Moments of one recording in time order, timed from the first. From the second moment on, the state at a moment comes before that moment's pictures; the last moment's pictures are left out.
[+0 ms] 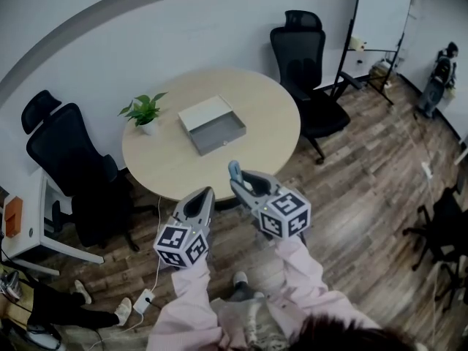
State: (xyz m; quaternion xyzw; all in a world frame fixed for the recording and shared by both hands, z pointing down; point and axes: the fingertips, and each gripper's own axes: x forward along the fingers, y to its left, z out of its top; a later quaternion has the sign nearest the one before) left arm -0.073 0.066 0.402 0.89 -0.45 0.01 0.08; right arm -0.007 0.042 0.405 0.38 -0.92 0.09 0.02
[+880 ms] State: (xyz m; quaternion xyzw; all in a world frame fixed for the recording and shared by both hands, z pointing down) left arm -0.076 -0.009 0.402 0.91 -0.41 0.00 0.09; right arm -0.001 -0.028 0.401 0.43 -0.90 0.10 0.01
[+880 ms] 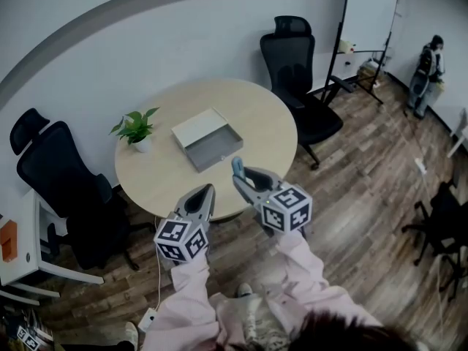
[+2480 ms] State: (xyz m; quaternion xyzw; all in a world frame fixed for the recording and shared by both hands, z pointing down) left arm -0.090 -0.090 0.419 0.90 -0.42 0.00 0.11; right arm -0.021 -0.115 0.418 0.40 -0.91 0.11 0.01
